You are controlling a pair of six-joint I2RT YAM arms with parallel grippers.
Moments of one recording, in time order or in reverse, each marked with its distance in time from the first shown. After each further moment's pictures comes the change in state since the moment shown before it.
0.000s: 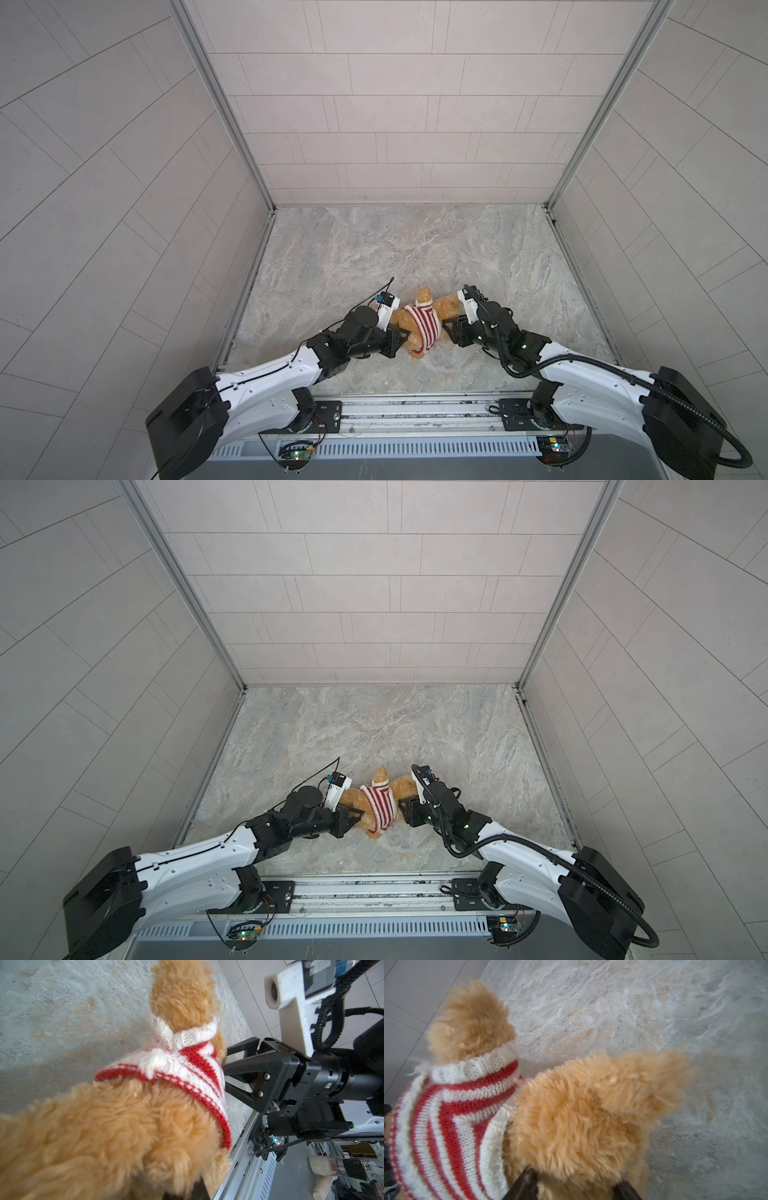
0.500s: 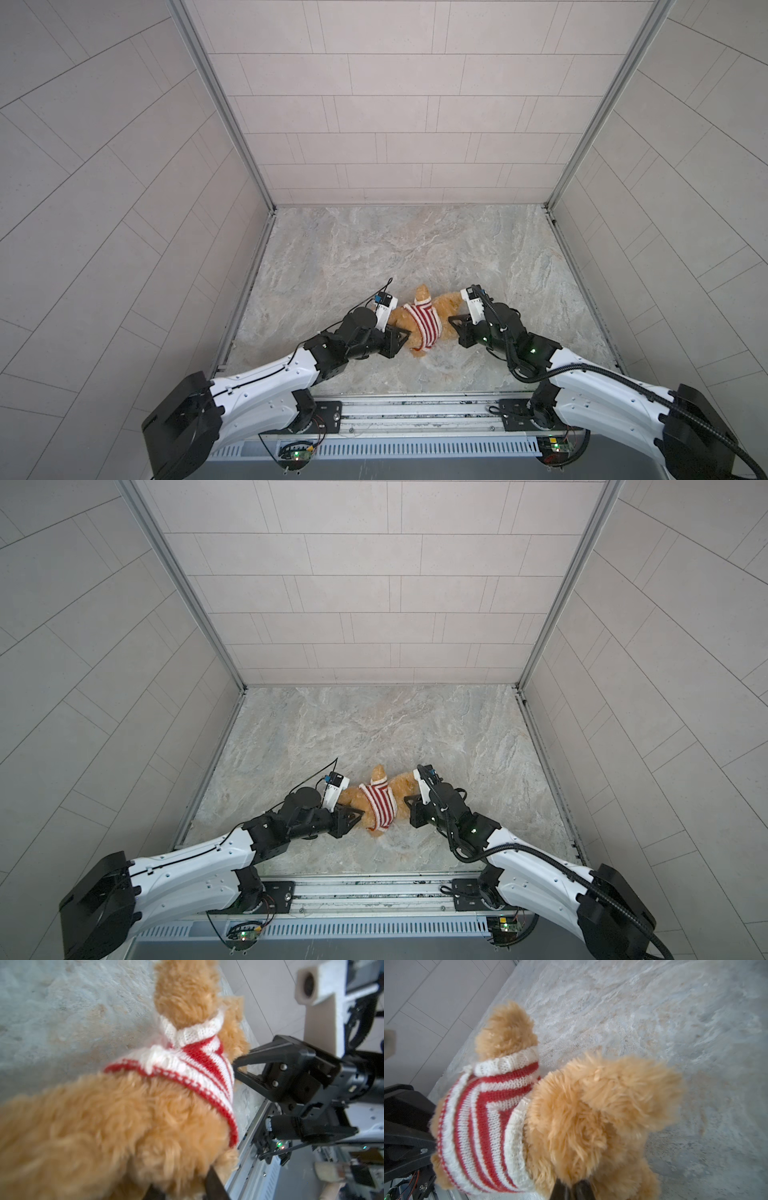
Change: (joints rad) left arm 0.000 -0.070 0.000 -0.062 -0.076 0.011; right arm 0.009 -0.194 0.010 -0.113 0.026 -0.021
